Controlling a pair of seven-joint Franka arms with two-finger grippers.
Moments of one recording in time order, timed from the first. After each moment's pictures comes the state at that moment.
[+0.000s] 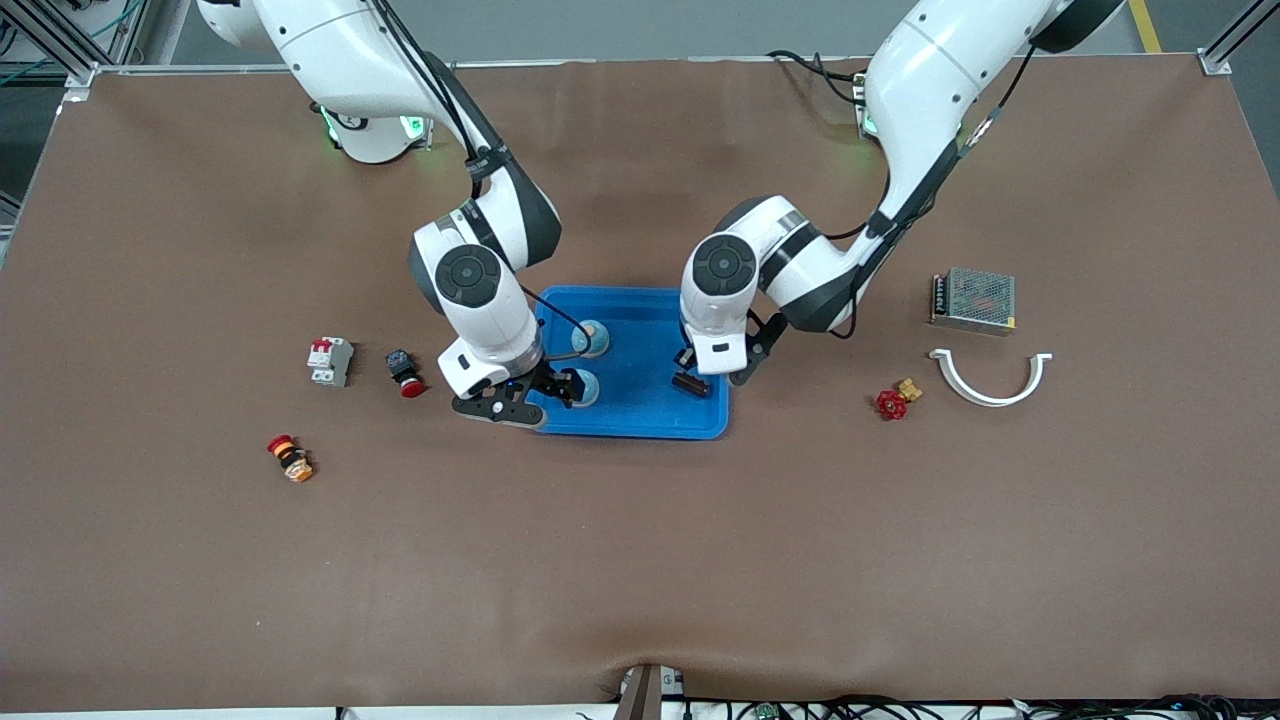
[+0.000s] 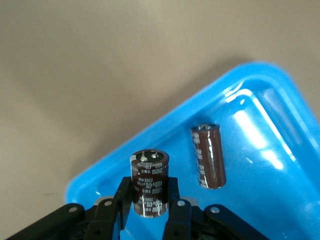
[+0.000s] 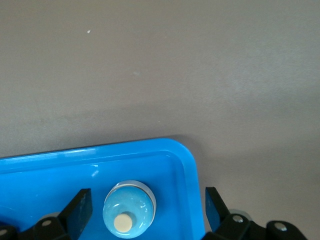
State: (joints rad) left arm -0.30 0.60 -0.46 -1.73 0.24 2.17 -1.73; right arm 0.65 0.55 -0.09 -1.76 0.06 2.42 0.72
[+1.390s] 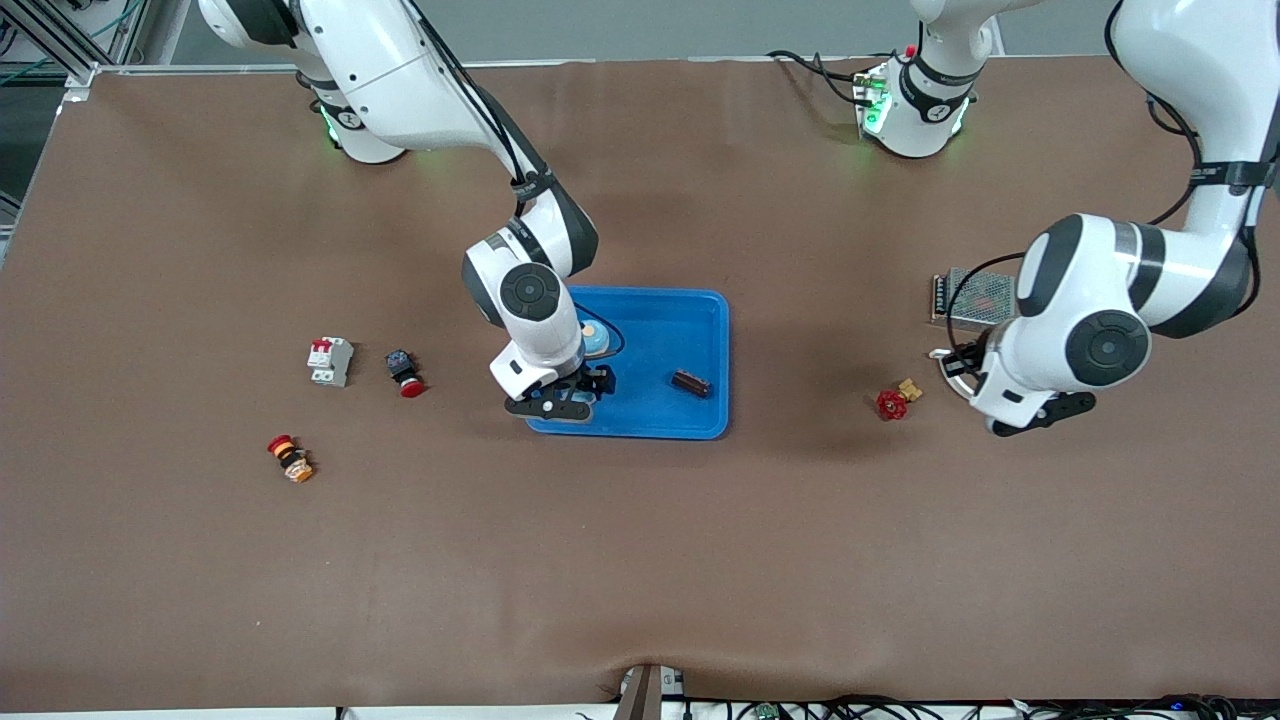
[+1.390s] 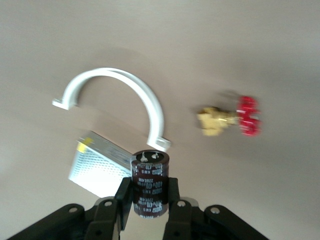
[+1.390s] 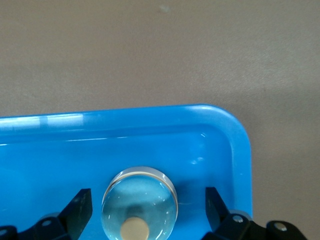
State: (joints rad) left arm 0.30 0.38 -0.45 -1.84 0.28 1.81 -0.56; right arm 0.72 0.69 -0.09 -1.71 0.06 2.45 0.72
